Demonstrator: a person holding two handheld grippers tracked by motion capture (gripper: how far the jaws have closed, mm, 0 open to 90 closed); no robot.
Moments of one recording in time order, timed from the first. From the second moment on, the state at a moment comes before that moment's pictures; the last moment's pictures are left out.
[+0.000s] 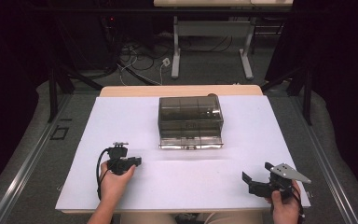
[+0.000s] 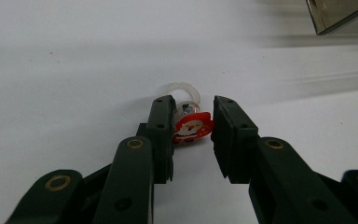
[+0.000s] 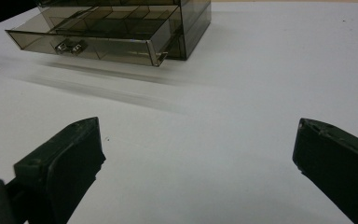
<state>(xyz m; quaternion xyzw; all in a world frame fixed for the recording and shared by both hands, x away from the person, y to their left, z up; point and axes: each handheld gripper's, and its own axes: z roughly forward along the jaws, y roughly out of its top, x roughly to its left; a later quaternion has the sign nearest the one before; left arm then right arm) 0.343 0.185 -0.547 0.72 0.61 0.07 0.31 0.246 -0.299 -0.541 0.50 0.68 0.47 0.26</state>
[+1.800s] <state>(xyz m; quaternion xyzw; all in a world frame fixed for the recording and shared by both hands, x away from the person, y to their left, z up) 0.328 0.218 -0.524 0.68 0.63 0.07 0.37 0.247 -0.298 -0.542 0.51 0.68 0.47 0.25</state>
